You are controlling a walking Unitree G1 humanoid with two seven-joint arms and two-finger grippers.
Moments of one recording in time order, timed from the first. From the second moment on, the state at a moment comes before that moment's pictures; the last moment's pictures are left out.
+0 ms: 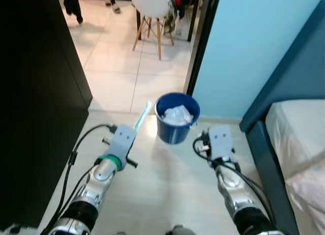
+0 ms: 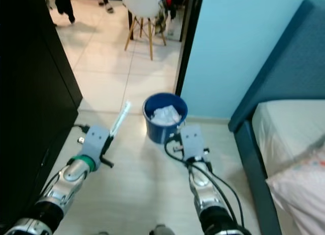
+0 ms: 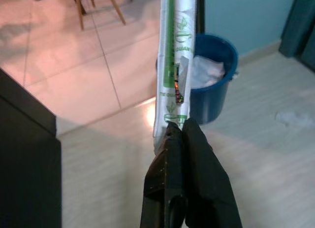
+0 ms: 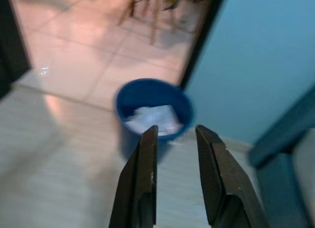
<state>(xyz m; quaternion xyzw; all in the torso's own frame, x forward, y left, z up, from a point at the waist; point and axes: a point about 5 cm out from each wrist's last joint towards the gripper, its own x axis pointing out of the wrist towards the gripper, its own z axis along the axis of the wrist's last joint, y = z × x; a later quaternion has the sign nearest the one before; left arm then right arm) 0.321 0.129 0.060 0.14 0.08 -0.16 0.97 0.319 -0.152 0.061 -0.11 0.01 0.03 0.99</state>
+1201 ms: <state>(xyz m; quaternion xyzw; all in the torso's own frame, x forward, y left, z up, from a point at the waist) 0.323 0.122 0.072 0.12 0.04 -0.18 0.97 0.321 -0.152 0.063 -0.11 0.01 0.03 0.99</state>
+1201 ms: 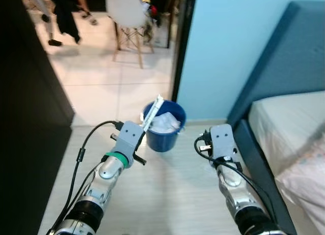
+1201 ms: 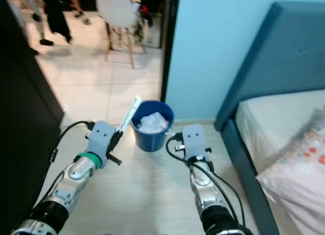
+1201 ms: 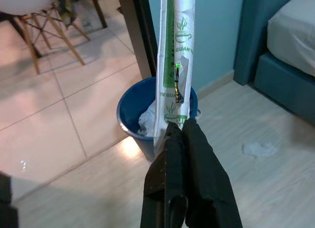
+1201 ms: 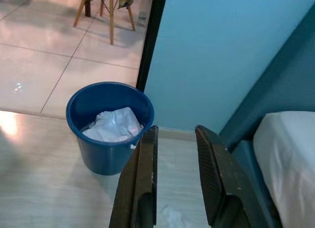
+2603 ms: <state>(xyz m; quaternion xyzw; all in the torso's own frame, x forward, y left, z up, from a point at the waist) 0.322 0.111 0.077 0.12 0.04 -0.20 0.97 0.323 -0.147 0.065 -0.13 0.01 0.04 0.99</state>
